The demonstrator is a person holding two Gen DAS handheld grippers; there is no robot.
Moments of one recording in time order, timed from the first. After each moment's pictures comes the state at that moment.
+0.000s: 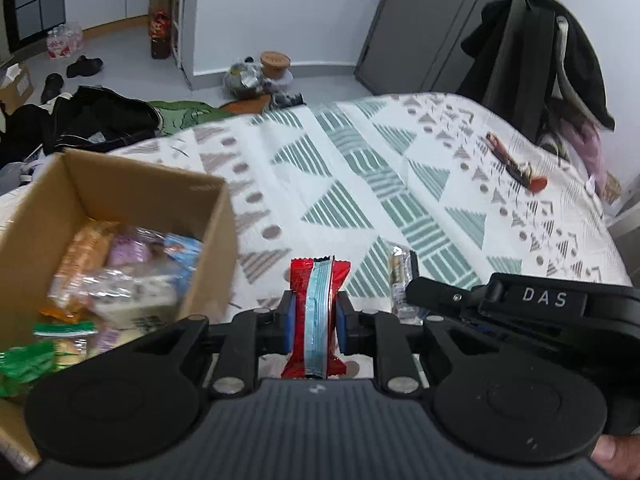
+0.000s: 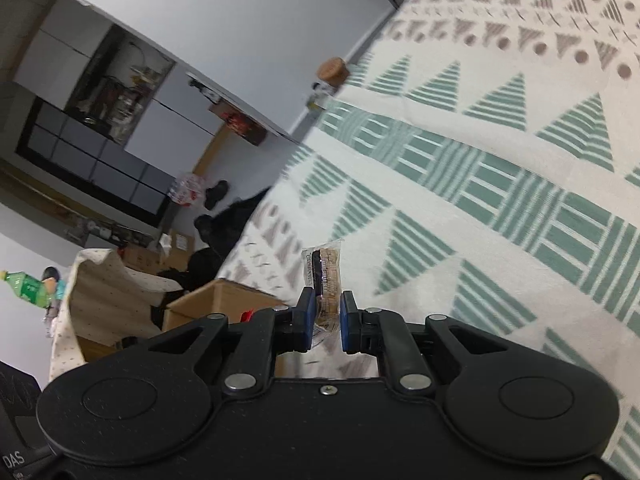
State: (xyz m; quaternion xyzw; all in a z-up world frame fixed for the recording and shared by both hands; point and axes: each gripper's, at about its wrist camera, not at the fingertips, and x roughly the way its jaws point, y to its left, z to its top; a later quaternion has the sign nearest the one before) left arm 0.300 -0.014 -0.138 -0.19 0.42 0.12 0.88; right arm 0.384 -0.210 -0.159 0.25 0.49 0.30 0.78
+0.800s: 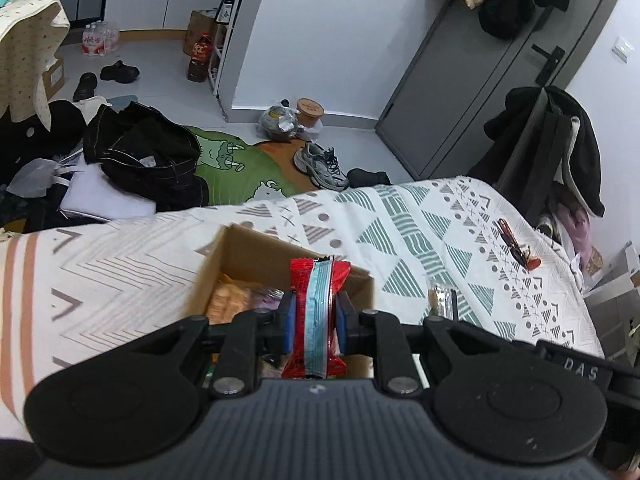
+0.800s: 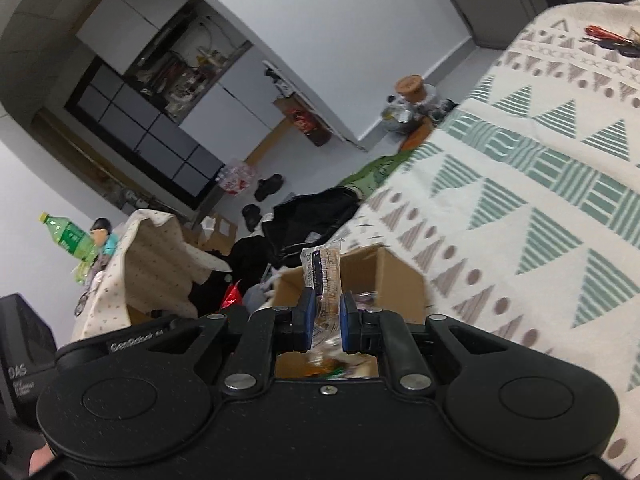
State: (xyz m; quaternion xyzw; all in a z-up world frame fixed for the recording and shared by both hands) left arm 0.223 0.115 -0.069 -0.25 0.37 0.13 0.89; right arm 0.311 -0.127 -0.091 0.21 0.43 0.36 0.80
